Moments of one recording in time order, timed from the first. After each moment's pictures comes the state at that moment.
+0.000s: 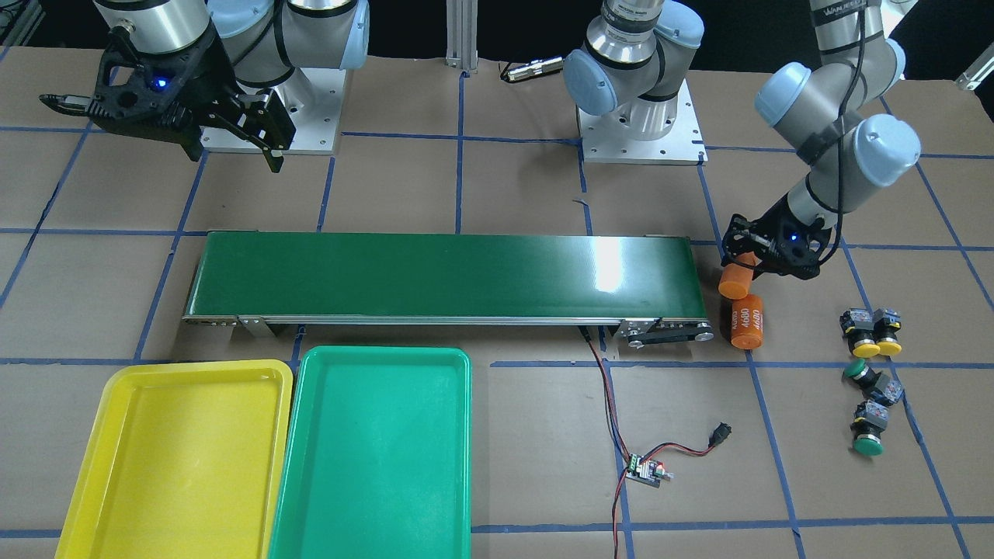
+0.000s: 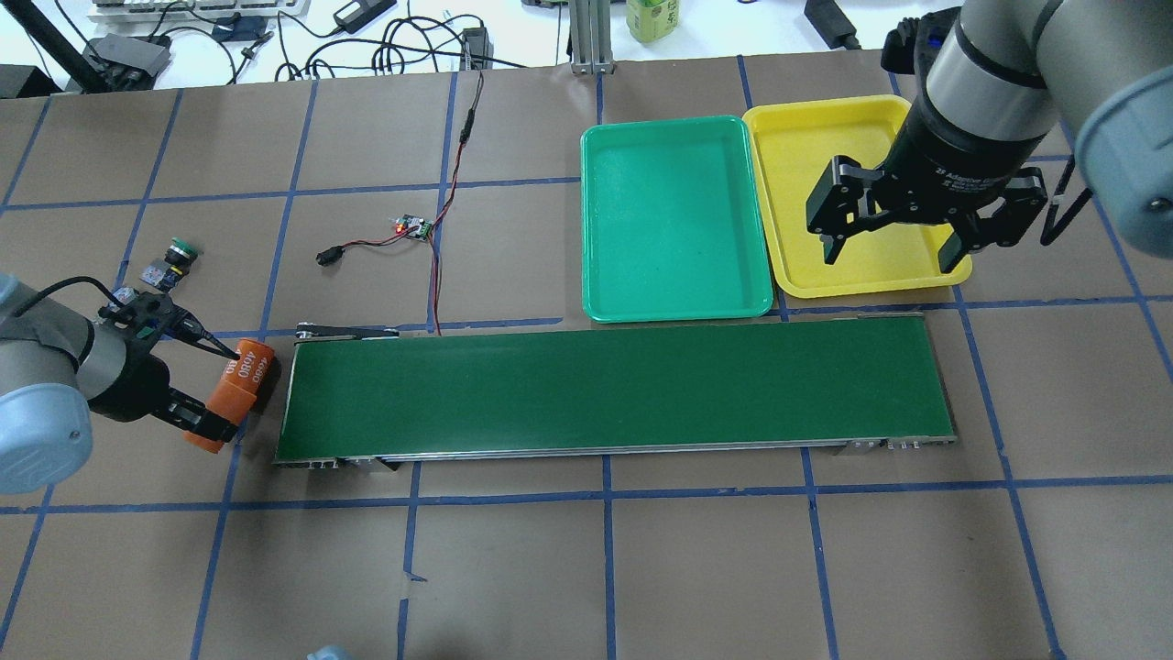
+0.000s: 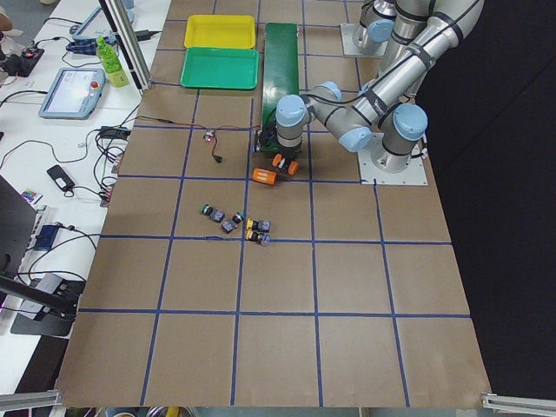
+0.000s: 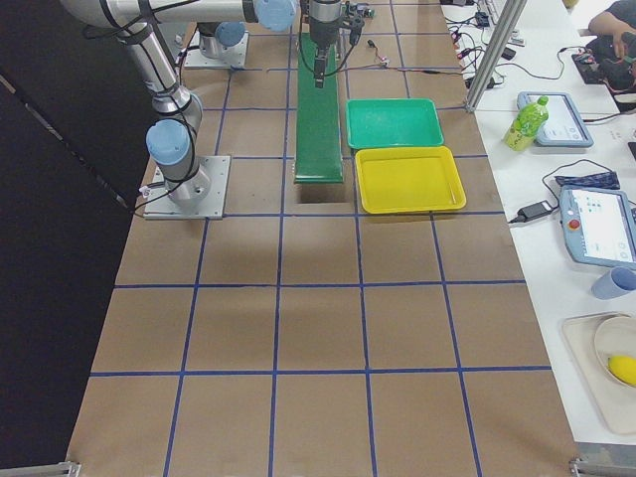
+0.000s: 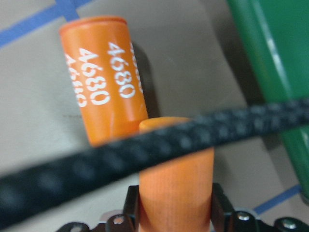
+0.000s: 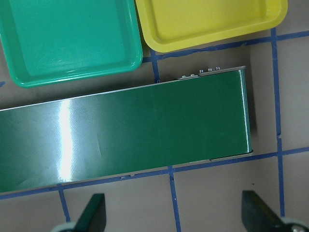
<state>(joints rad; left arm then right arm) -0.97 -1.53 -2.17 -1.13 1.48 1.12 1.57 -1.68 1.66 -1.52 -1.57 0.14</state>
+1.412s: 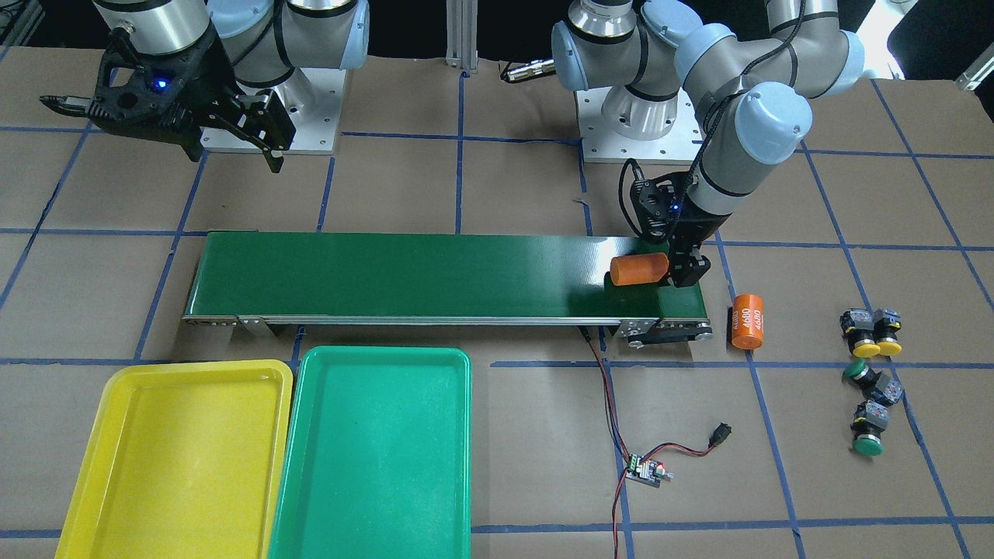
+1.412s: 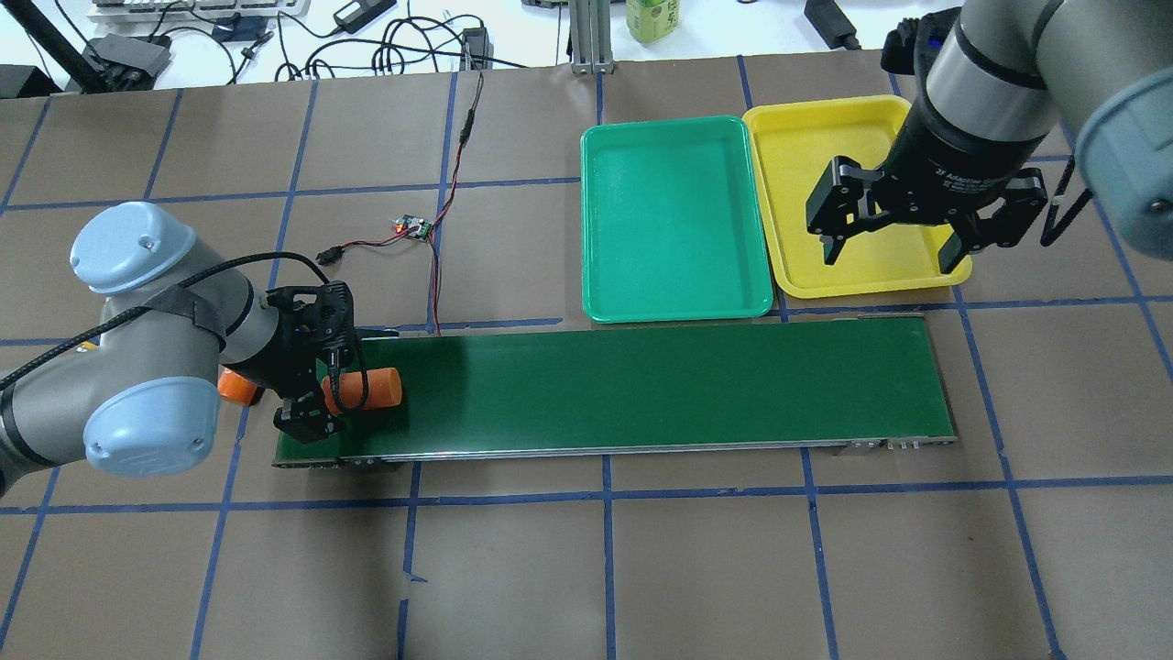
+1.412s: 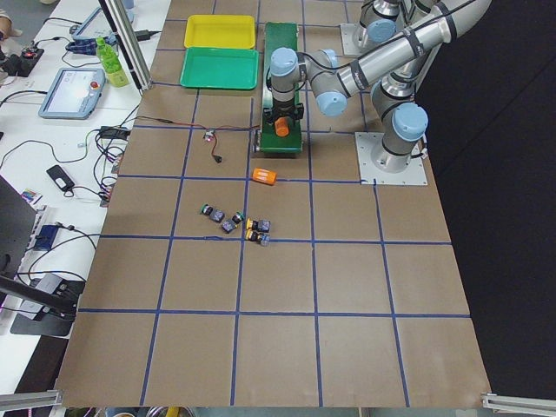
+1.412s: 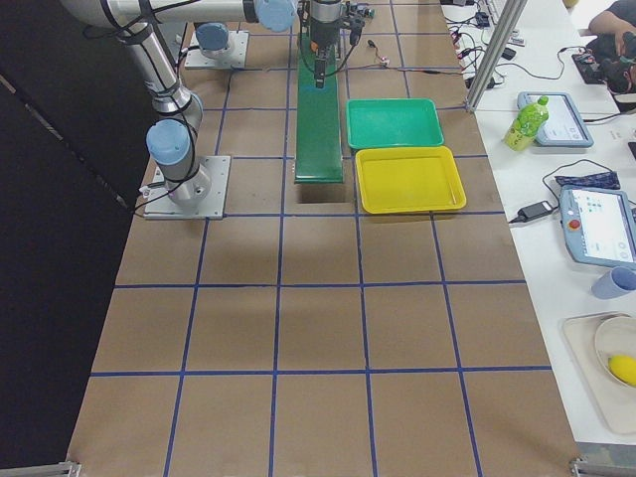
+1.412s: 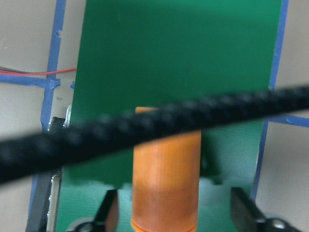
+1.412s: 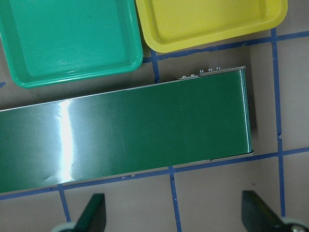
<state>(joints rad) -1.35 -1.54 -2.19 -1.03 1.48 1.57 1.57 -1.68 1.66 -1.53 -1.57 0.15</state>
